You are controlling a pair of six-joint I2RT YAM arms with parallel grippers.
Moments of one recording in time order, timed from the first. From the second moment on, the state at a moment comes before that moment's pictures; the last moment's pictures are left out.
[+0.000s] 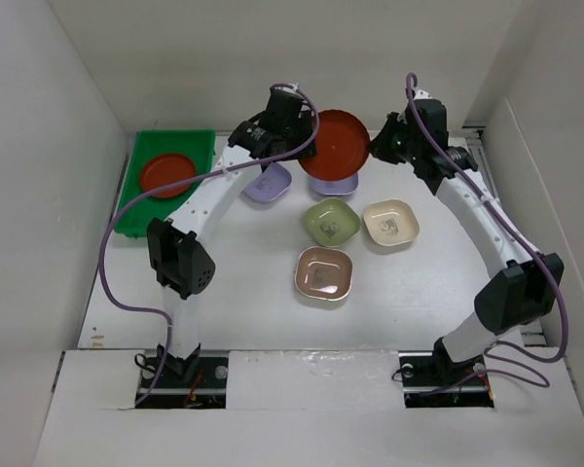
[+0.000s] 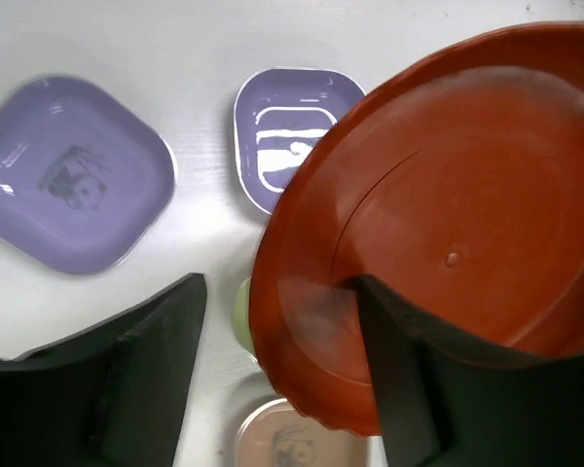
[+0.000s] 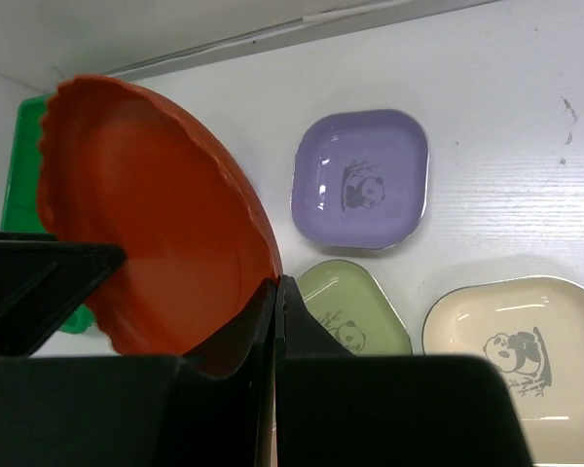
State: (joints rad) left arm -0.57 1.98 2.13 -0.79 -0.13 -0.53; right arm 0.30 1.60 1.59 -0.44 -0.05 0.50
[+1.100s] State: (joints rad) left arm -0.28 1.83 1.96 -0.77 -0.20 -0.59; right arm 0.30 1.56 1.55 -0.38 -0.13 0.50
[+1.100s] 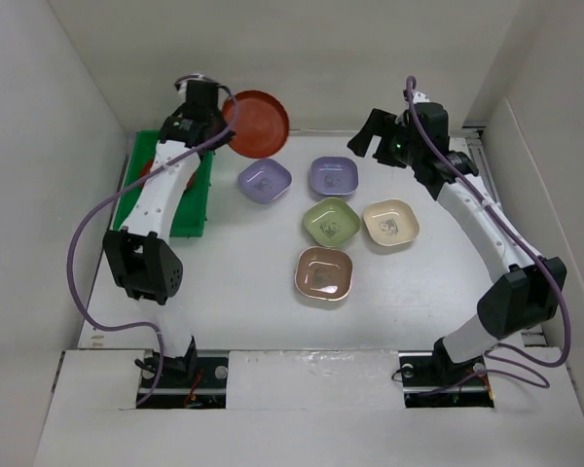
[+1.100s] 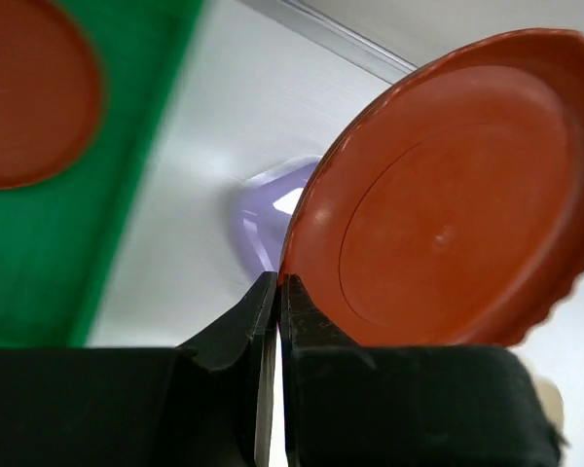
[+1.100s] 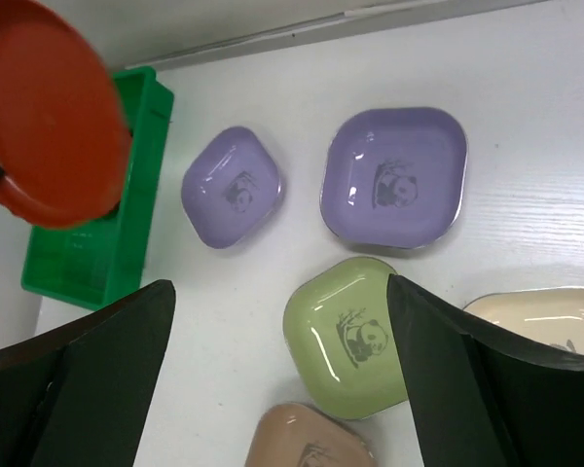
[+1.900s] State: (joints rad) left arm 0.27 2.22 2.03 -0.83 -0.22 -0.67; right arm 0.38 1.29 1.21 -0.34 -0.14 0.46
